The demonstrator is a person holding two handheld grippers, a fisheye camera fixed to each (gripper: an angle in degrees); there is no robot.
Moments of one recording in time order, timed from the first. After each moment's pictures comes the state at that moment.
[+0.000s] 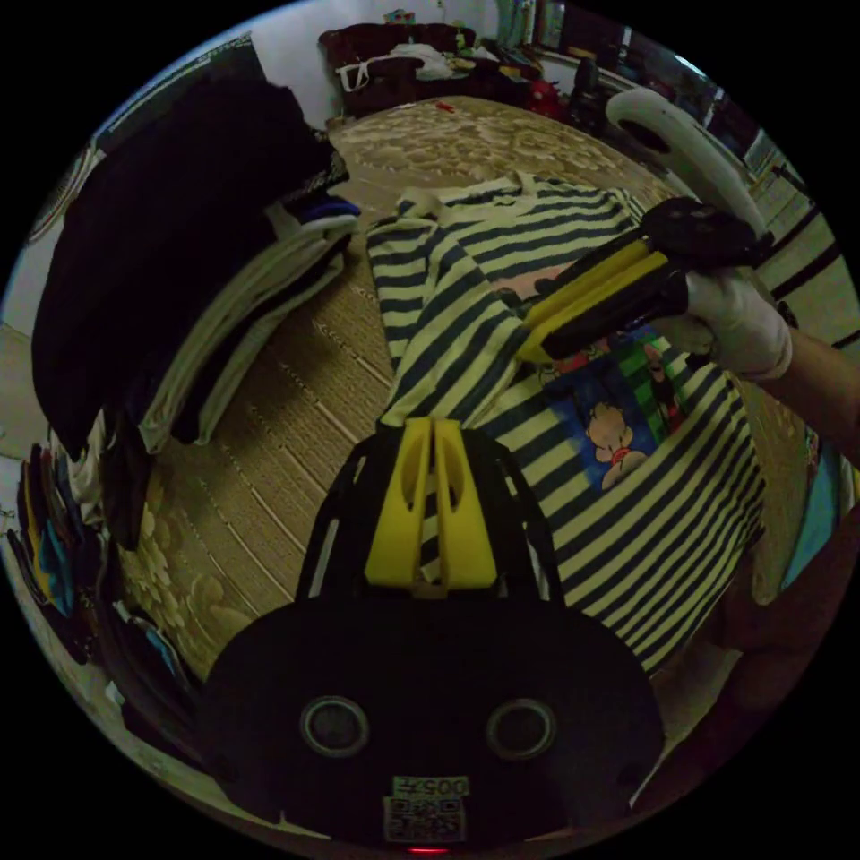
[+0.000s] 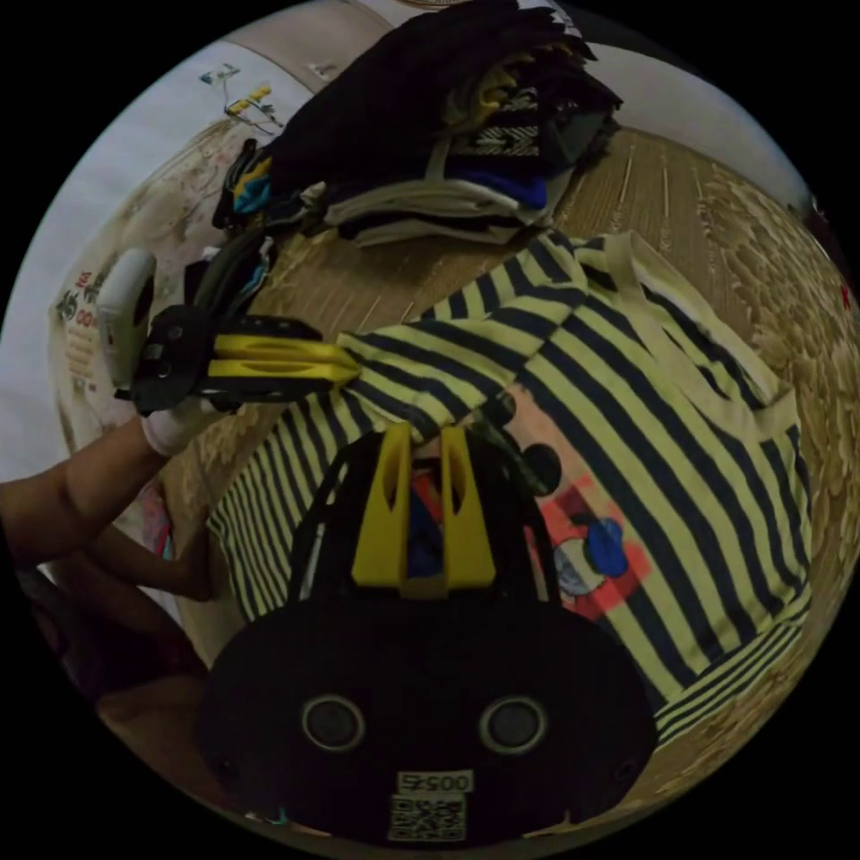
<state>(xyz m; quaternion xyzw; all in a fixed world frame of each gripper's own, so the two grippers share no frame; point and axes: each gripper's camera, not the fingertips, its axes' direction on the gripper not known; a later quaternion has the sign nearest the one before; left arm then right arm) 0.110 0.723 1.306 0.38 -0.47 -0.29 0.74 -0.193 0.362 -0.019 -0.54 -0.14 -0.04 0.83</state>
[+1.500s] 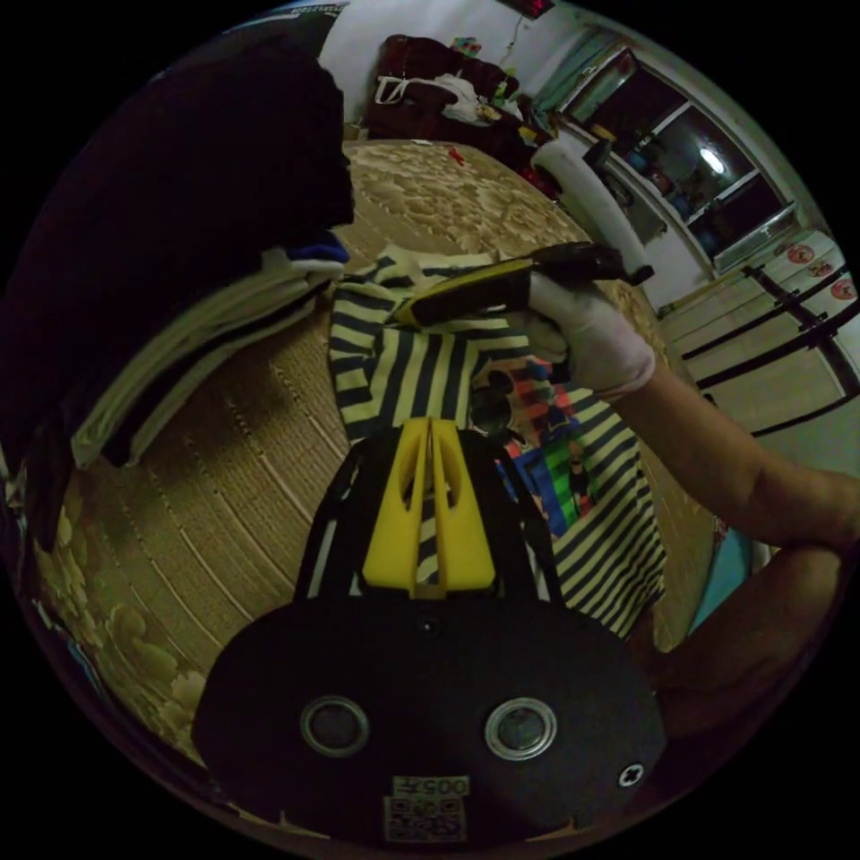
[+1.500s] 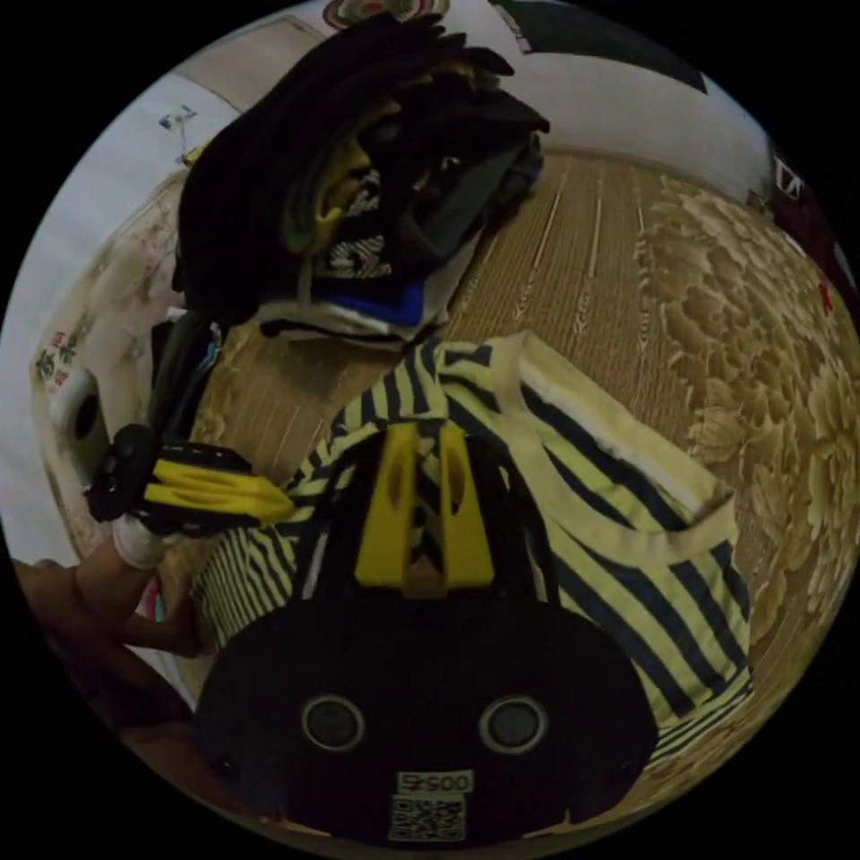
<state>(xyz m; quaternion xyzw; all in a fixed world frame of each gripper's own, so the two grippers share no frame) 0.092 0.822 1.164 0.50 -0.35 -0.25 0.76 -0.199 0.208 0.102 -0.49 -0.09 -0.02 0.87</state>
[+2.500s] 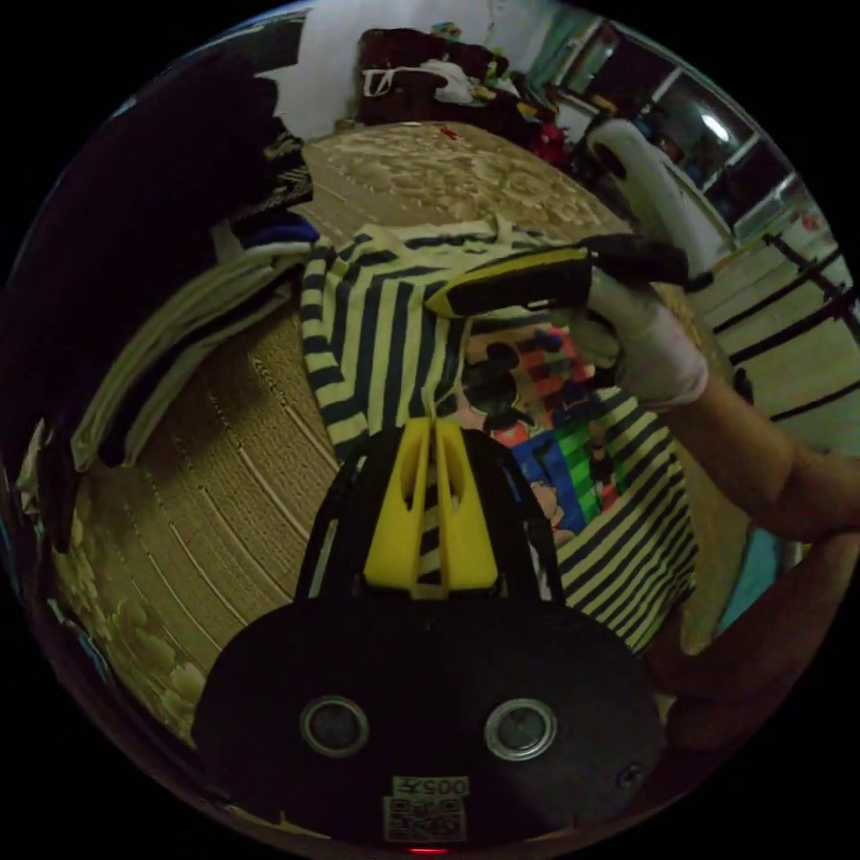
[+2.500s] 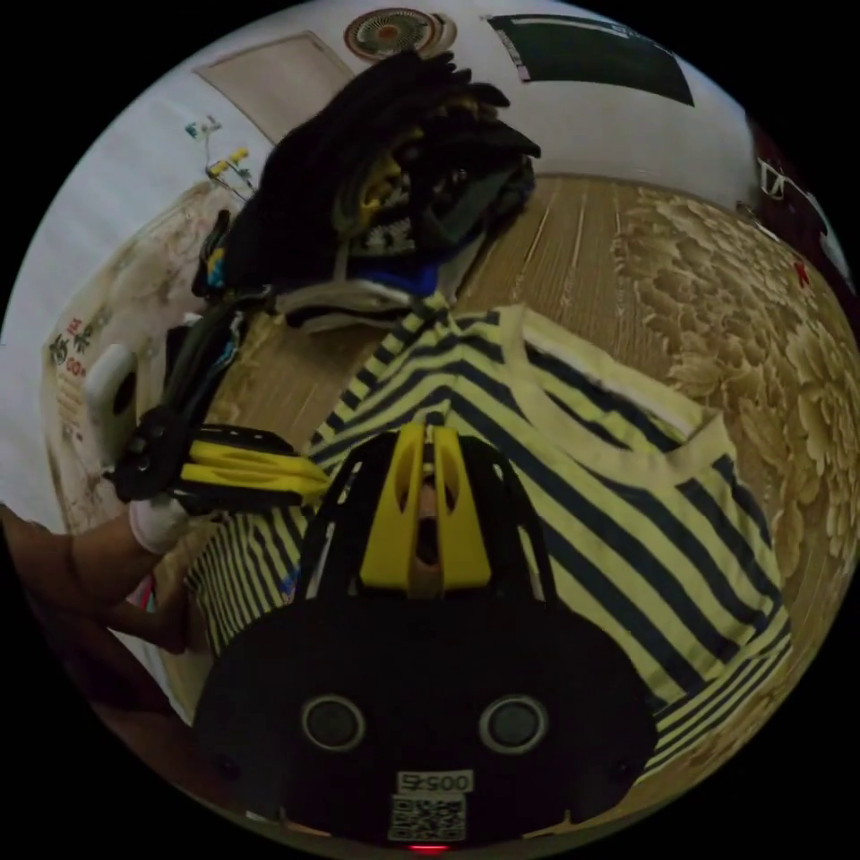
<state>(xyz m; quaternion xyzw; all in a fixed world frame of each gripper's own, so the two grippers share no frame) 0.123 0.762 1.108 0.48 -0.37 -0.26 0.75 -0.176 0.178 0.074 -0.44 -0.11 -0.01 0.89</state>
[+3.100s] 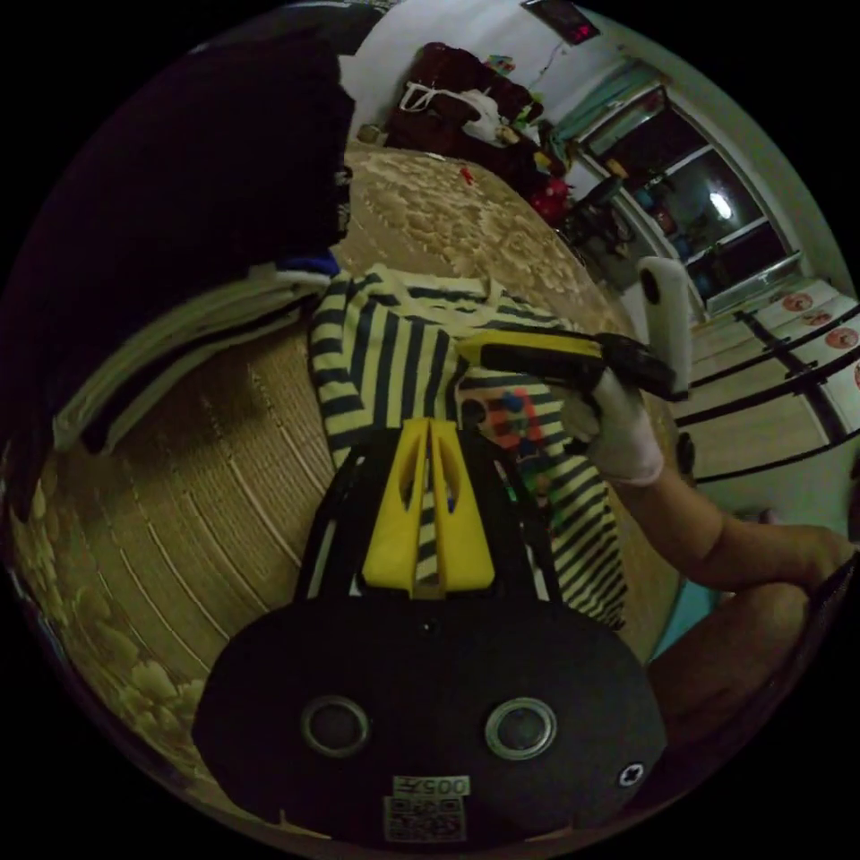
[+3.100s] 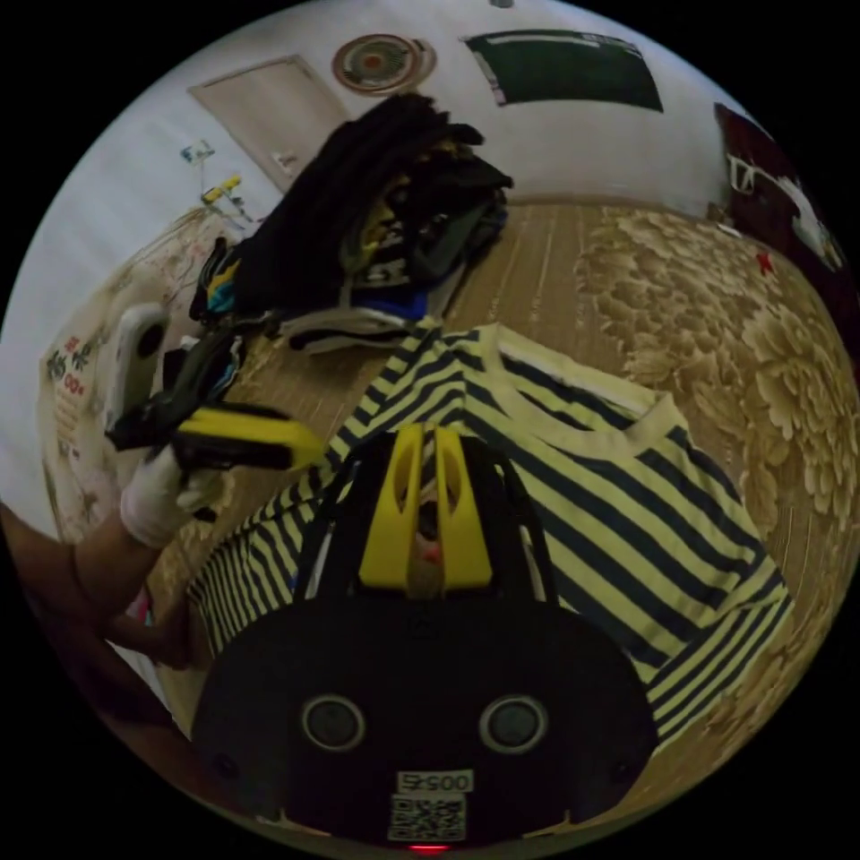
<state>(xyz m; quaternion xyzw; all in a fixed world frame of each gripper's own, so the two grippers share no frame) 0.152 0.700 1.060 0.53 -0.31 -0.26 0.74 -0.159 0.165 0.042 -0.41 -0.09 0.00 0.91</state>
